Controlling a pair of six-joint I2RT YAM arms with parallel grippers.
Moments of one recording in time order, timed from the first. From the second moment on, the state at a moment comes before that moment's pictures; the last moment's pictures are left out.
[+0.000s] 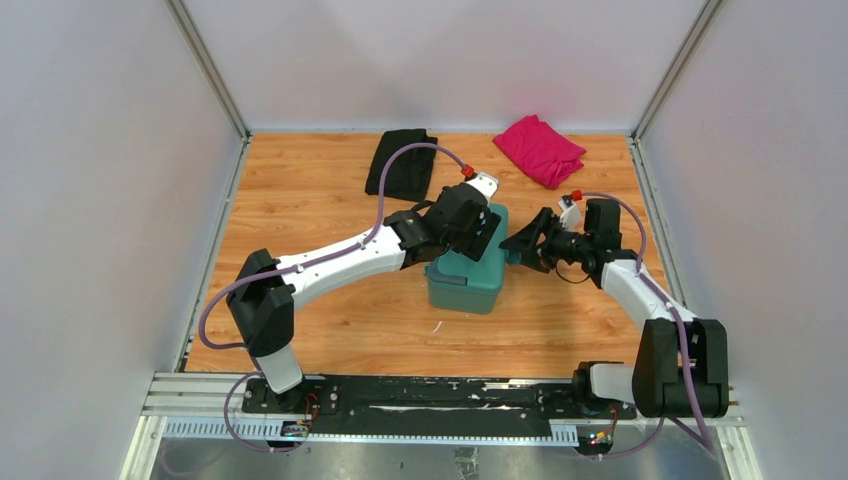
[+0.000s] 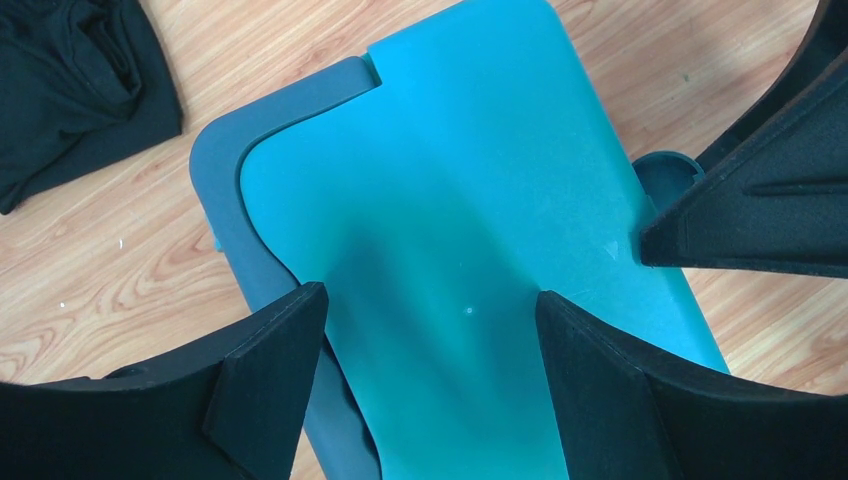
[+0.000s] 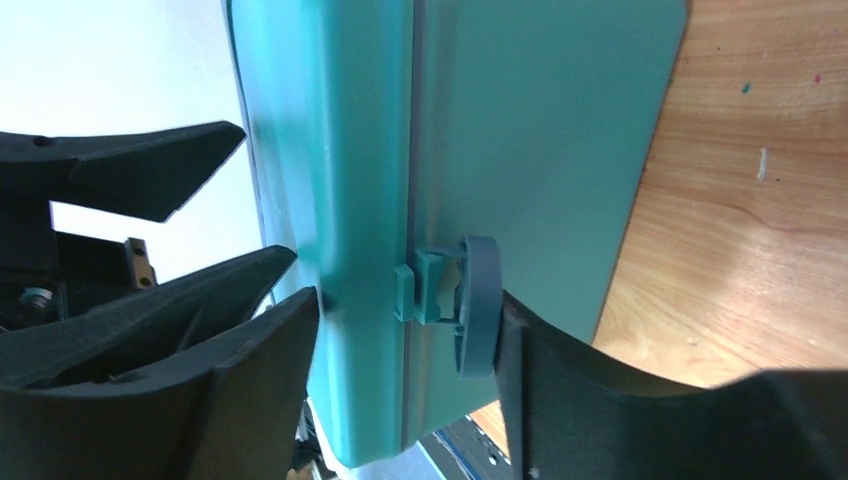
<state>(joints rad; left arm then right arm) -0.97 1.72 1.44 -0.41 -0.33 -0.22 0.02 1.25 0.66 -0.09 -0.87 0.72</state>
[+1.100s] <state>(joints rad) -0.97 1.72 1.44 -0.41 -0.33 -0.22 0.10 1.27 0.84 -0.46 -0.68 0.51</state>
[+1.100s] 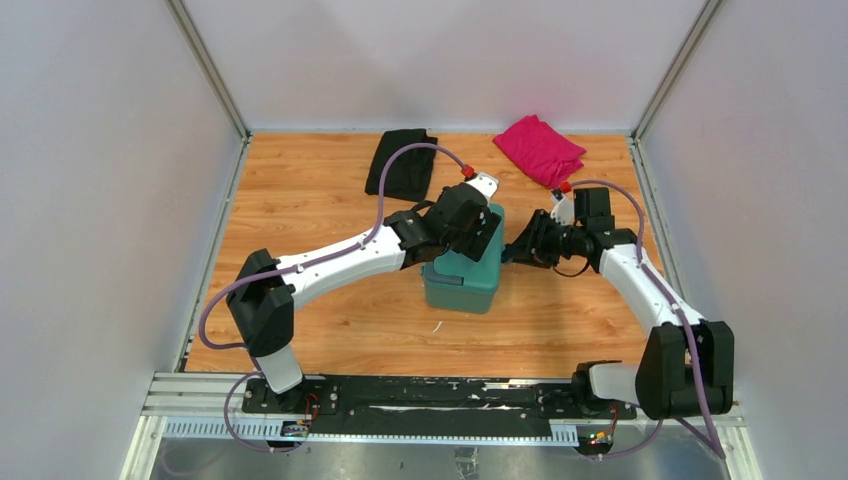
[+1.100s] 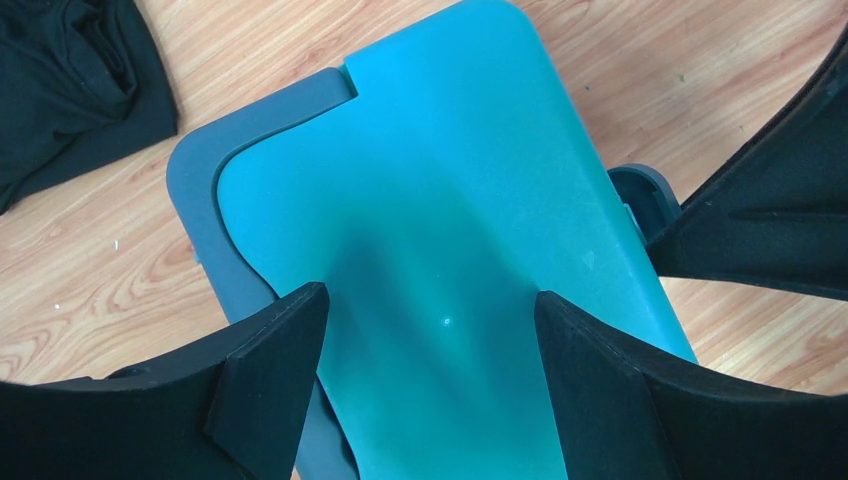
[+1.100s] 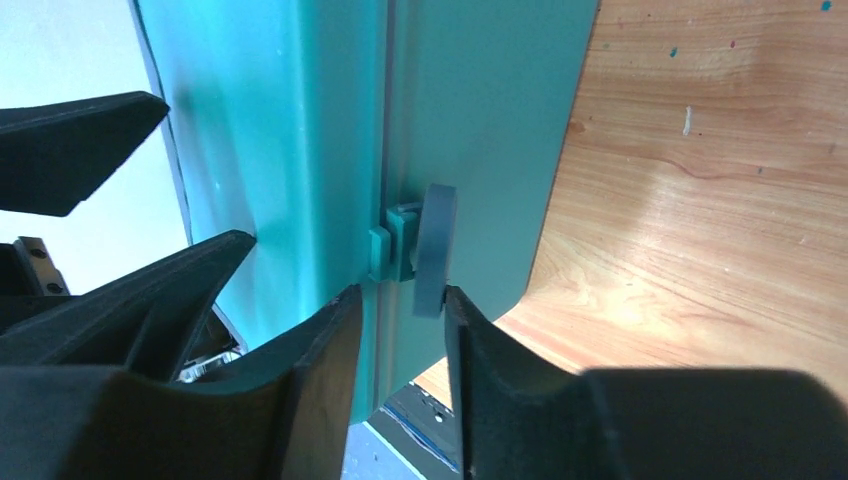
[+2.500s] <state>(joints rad) -0.97 1.58 1.31 -0.46 -0.40 -0.24 0.11 1.26 0.82 -0.37 -0.76 0.60</state>
